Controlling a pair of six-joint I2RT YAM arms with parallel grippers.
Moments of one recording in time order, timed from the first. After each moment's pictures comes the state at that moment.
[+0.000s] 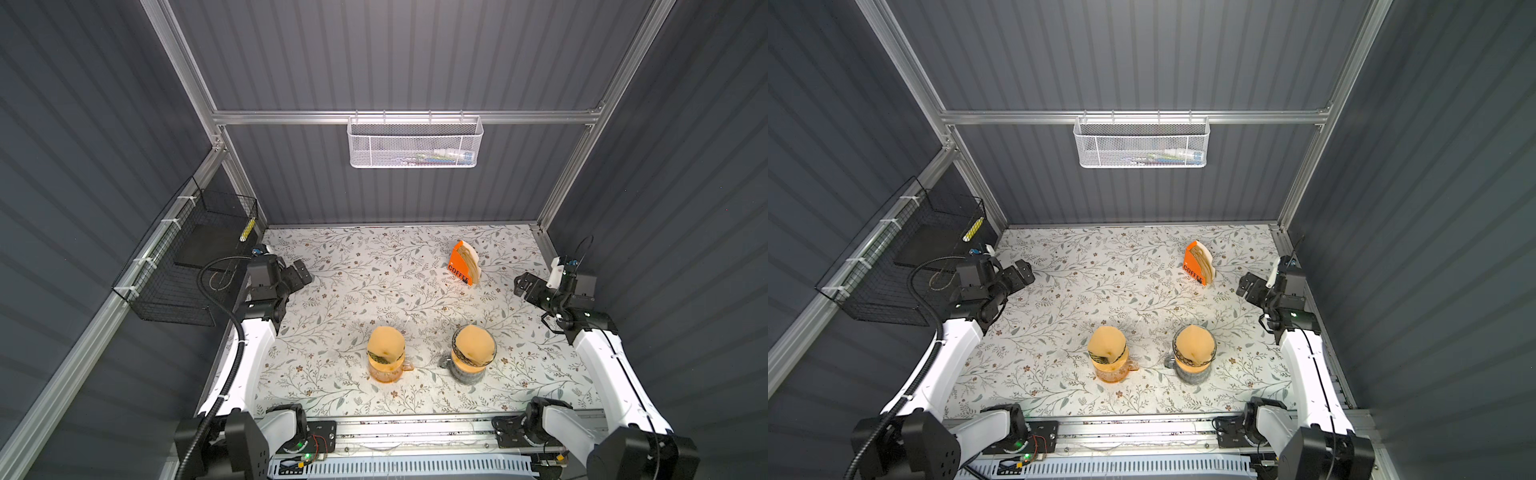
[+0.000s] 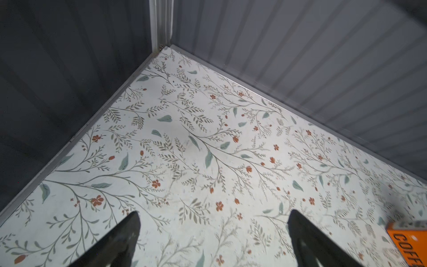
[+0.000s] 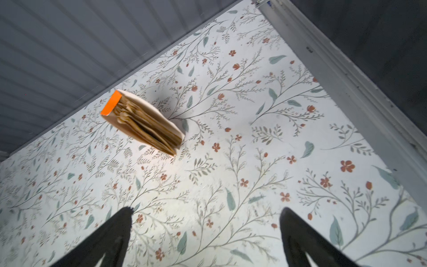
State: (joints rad) left arm 0.08 1.16 0.84 -0.23 -0.03 -0.36; right arm -0.18 1.04 0.75 -0.37 -0.12 0.35
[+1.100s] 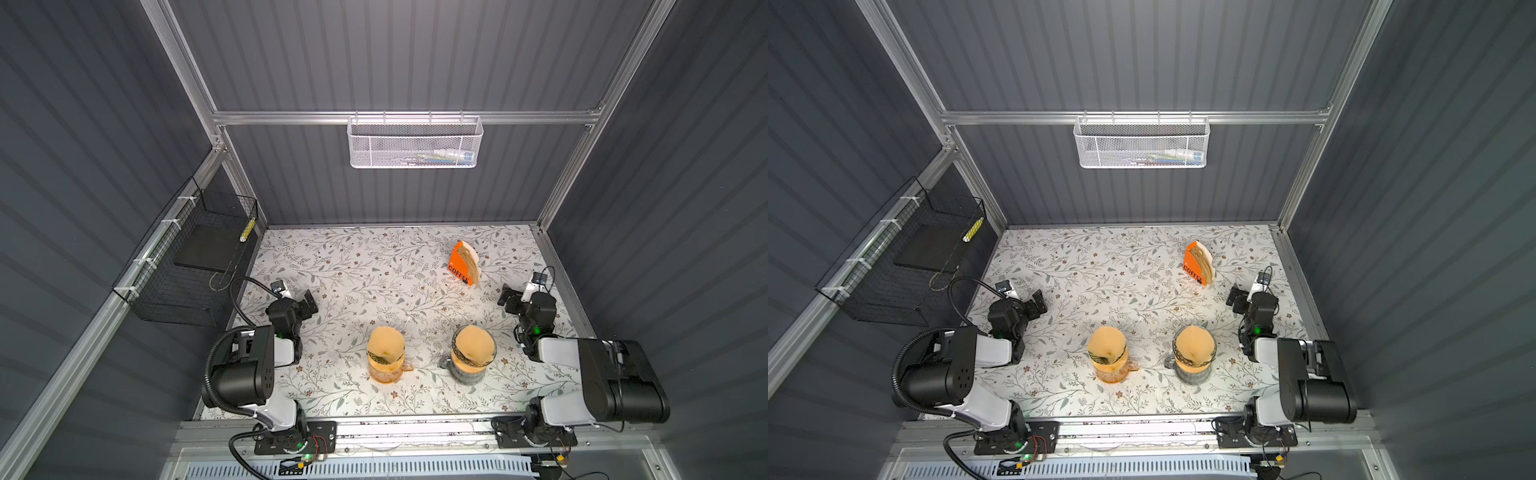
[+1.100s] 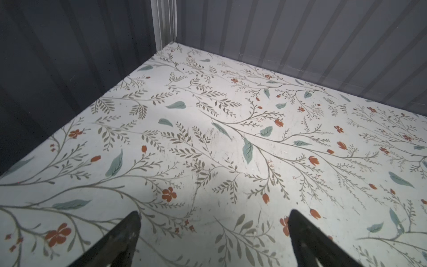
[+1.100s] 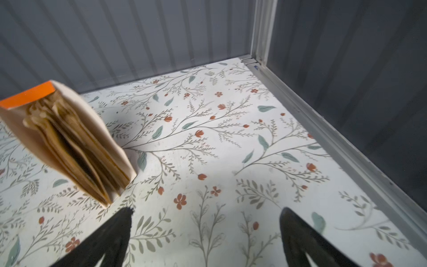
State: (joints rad) left arm 0.07 1.59 0.34 0.91 -0.07 -0.16; right arm -0.03 1.45 0.31 0.80 0.12 0.12
